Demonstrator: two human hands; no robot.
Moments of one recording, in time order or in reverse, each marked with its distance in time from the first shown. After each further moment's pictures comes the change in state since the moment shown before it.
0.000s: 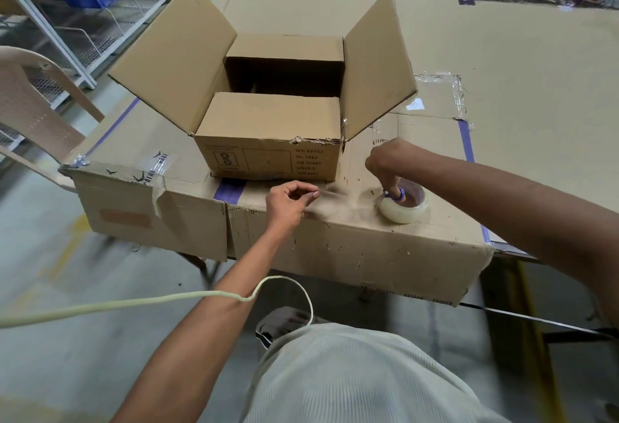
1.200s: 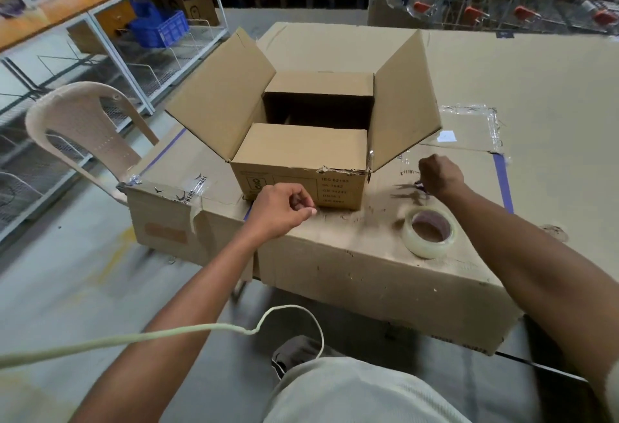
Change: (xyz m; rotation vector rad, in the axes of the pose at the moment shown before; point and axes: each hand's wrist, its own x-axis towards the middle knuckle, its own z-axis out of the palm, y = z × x) left_hand -0.018 0.099 -0.080 0.674 -0.132 0.221; right_hand 0.071 0.064 0.058 0.646 0.503 0.274
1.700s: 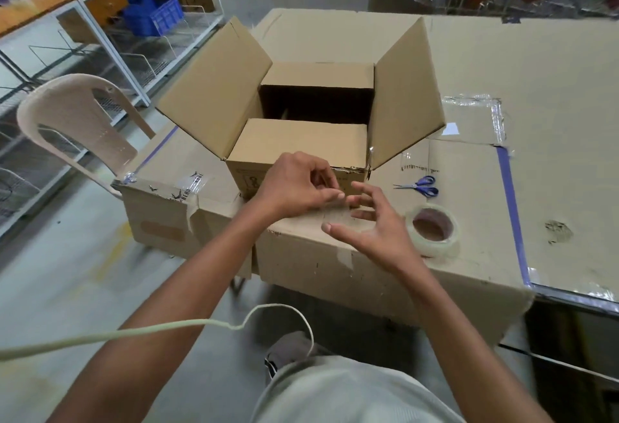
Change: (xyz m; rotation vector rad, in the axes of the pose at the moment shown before) left_hand 0.019 0.058 -0.025 0.023 -0.026 0.203; right_hand -0.174 -0.110 -0.025 1.149 -0.093 -0.148
